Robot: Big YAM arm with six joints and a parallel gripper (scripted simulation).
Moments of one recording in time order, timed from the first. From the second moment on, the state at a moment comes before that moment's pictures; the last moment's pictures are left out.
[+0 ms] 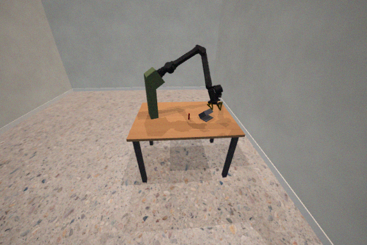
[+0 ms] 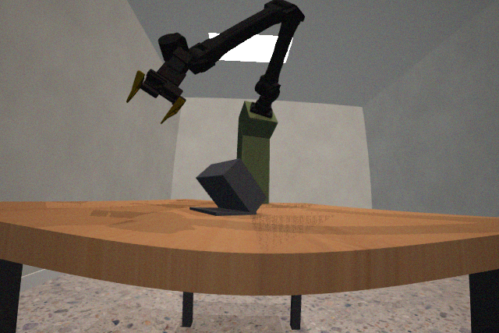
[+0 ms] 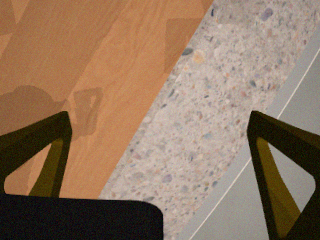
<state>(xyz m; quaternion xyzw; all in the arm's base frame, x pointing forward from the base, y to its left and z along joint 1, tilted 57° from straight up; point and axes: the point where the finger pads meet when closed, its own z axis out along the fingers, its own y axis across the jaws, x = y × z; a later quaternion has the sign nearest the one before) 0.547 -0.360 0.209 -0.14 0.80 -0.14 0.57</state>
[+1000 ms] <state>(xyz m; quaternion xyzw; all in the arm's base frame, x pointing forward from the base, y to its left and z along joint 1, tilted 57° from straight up) 0.494 -0.117 0.017 -0.15 0.87 0.05 0.47</state>
